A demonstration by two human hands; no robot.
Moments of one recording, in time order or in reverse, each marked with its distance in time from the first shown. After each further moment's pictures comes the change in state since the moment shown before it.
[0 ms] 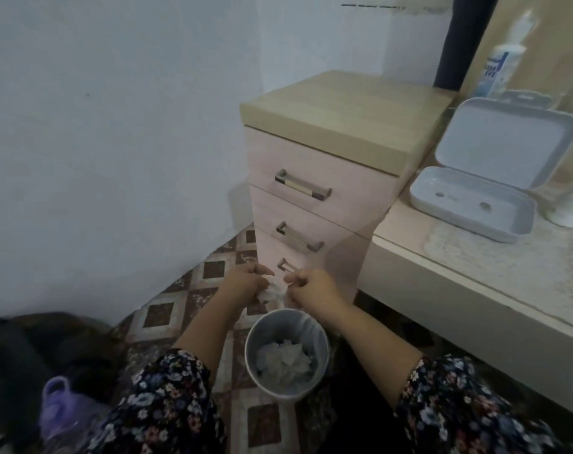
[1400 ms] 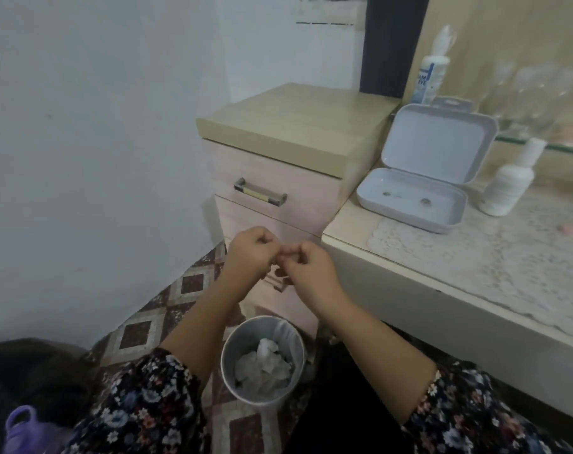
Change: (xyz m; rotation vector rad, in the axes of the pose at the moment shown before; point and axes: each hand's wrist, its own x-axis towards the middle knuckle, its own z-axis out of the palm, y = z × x) left_hand -0.037 0.070 0.065 0.225 0.088 0.459; right_hand -0.031 -0.010 -0.048 0.454 0.231 -0.156
